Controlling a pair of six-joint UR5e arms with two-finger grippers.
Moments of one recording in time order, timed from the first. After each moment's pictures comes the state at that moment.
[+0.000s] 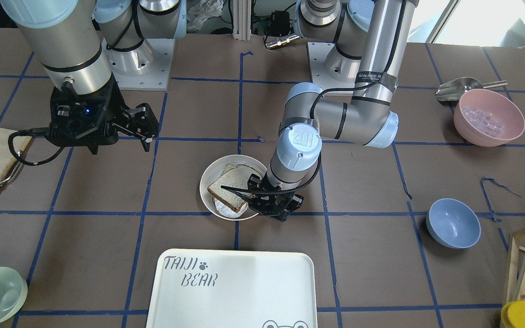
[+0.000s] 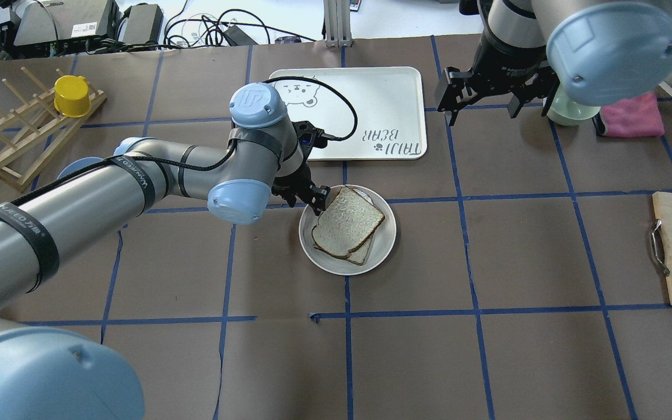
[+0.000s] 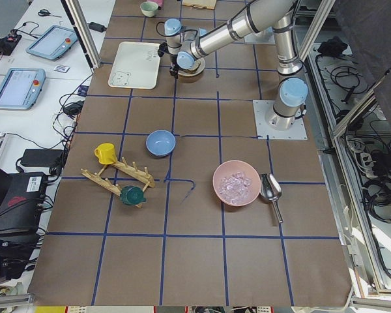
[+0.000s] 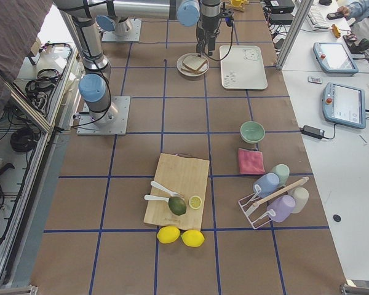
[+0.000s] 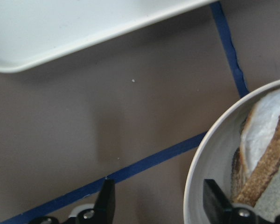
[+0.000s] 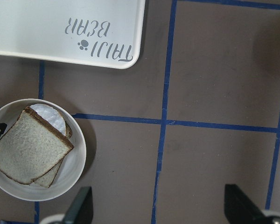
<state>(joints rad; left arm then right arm) -1.81 -2.05 -1.80 -0.90 1.45 0.20 1.63 -1.47 1.54 -1.72 -1.58 -0.04</state>
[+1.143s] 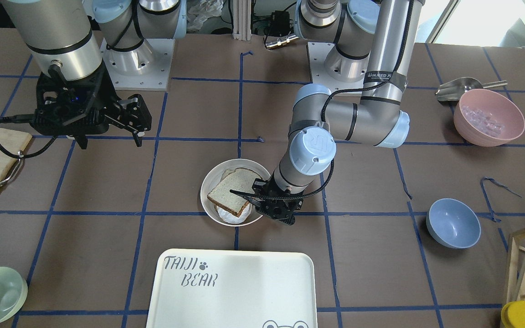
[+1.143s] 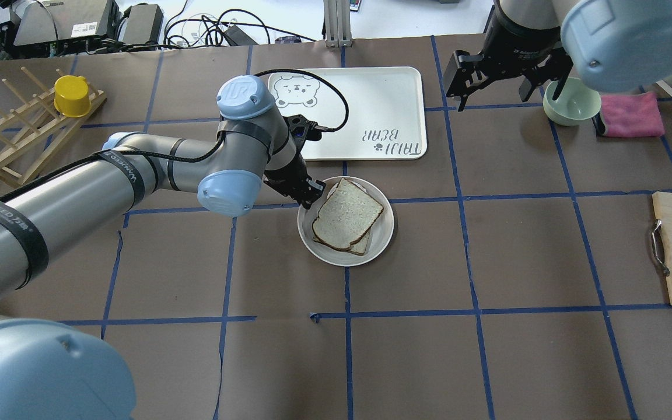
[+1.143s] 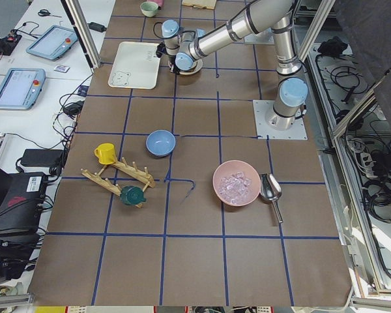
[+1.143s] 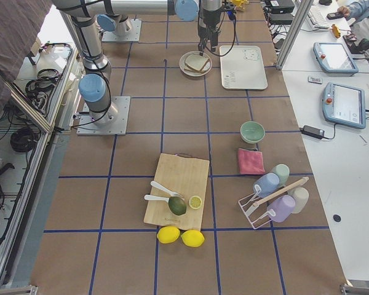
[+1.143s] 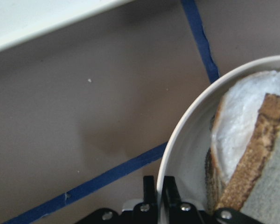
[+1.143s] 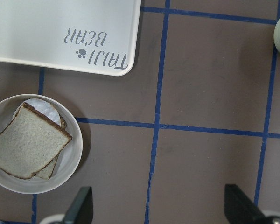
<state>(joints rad) -1.75 -2.02 -1.78 -0.94 1.38 0.19 1.63 -1.48 1.51 -1.68 -1.59 -0.04</state>
